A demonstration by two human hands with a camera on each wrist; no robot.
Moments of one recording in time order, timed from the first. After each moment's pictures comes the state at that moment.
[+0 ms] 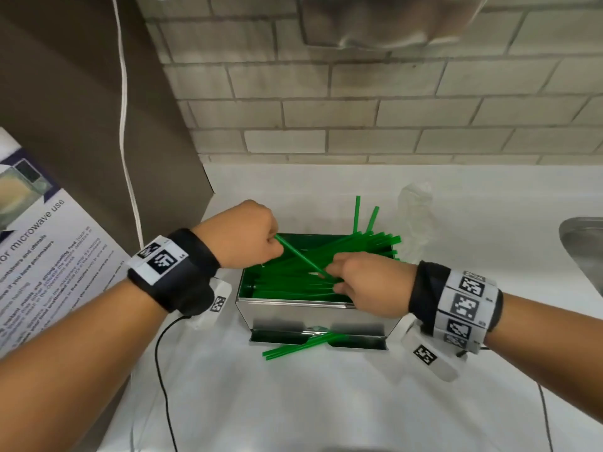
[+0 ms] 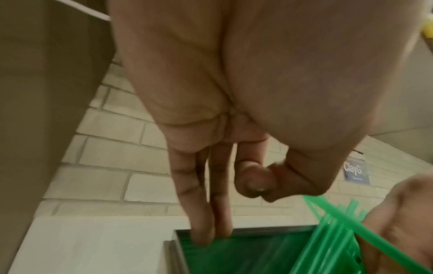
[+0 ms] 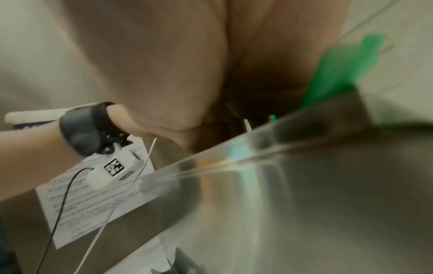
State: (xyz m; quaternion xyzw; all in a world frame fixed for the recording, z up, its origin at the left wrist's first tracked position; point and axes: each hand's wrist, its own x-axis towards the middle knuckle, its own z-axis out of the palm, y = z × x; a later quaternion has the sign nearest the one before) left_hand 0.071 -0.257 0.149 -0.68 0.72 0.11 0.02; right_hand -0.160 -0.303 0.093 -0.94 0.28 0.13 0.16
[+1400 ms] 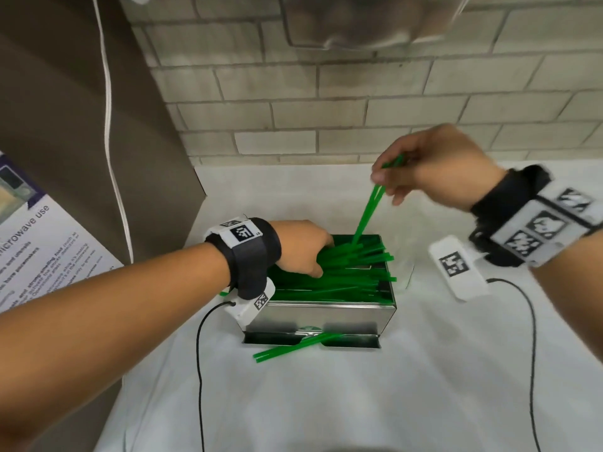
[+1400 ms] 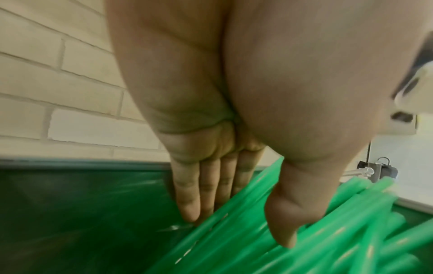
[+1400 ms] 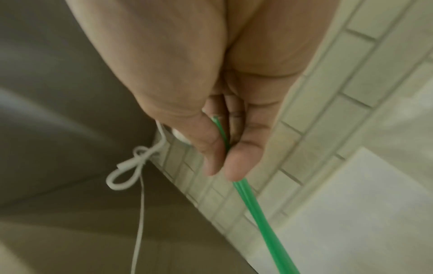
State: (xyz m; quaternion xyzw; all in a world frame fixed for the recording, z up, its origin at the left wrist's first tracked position) left_hand -0.004 -0.304 0.128 -0.57 0.78 0.20 0.18; right_hand -0.212 -0.368 0.203 -0.77 0.44 -0.25 0.38
